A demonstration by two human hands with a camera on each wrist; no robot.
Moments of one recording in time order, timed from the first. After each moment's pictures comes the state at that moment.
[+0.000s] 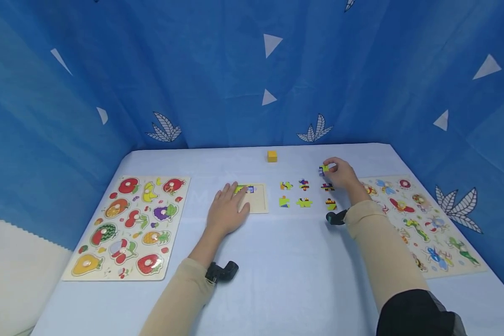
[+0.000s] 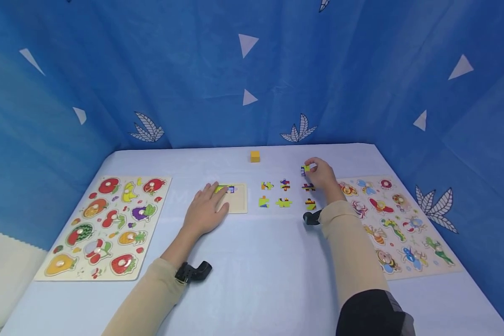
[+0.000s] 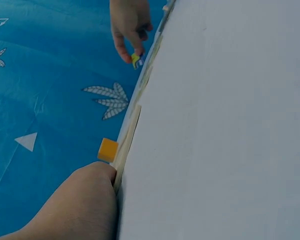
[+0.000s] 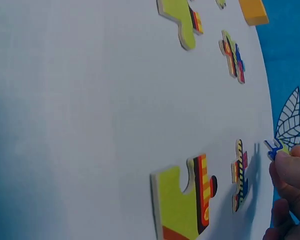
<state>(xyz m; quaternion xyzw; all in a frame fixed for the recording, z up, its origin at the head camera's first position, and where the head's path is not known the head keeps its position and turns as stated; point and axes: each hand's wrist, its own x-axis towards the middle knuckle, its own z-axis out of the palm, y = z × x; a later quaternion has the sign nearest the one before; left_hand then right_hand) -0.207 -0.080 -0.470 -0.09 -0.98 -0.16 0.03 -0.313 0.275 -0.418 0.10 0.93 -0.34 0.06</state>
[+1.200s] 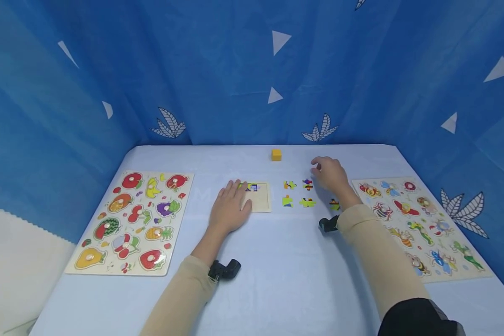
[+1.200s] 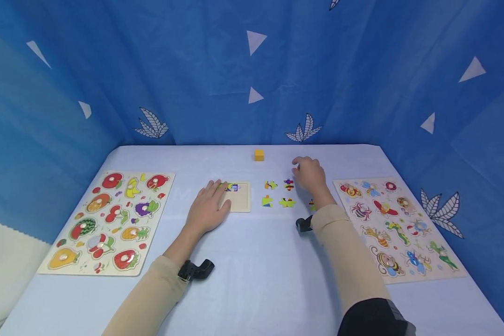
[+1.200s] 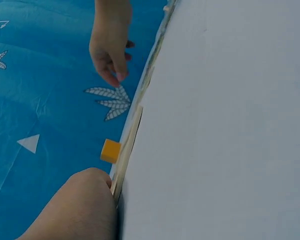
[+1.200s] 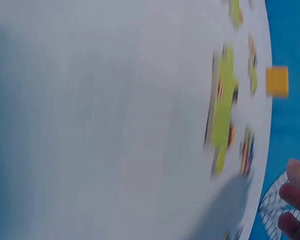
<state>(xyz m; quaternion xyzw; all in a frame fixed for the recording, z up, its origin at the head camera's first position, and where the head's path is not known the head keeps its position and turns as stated) -0.208 -0.081 -0.471 -0.09 -0.98 -0.18 0.04 -0.302 0.225 -0.408 -0.03 0.98 -0.18 -0.01</state>
